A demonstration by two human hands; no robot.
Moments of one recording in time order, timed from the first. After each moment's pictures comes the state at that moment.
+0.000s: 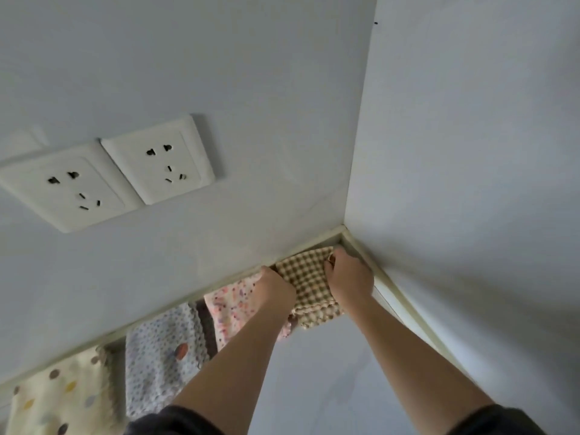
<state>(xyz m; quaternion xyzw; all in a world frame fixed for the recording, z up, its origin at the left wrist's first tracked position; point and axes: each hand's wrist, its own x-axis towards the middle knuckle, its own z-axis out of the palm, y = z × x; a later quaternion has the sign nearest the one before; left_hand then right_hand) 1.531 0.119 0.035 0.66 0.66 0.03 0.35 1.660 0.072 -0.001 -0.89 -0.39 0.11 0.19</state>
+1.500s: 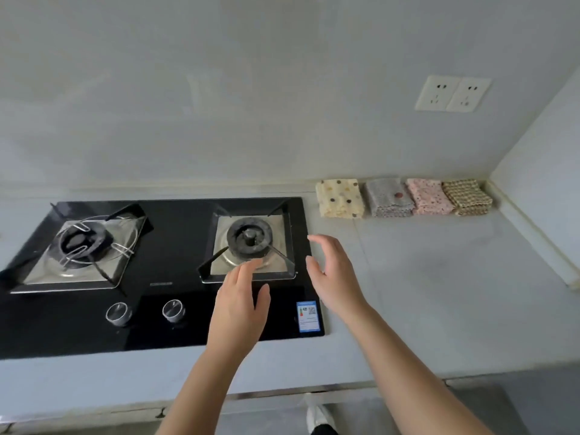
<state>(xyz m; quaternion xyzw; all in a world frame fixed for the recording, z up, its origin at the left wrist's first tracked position) 0.861 -0.230 0.132 0.71 0.59 0.31 0.22 1.048 -0.201 0.129 -0.63 -0.65 0.20 0.37</state>
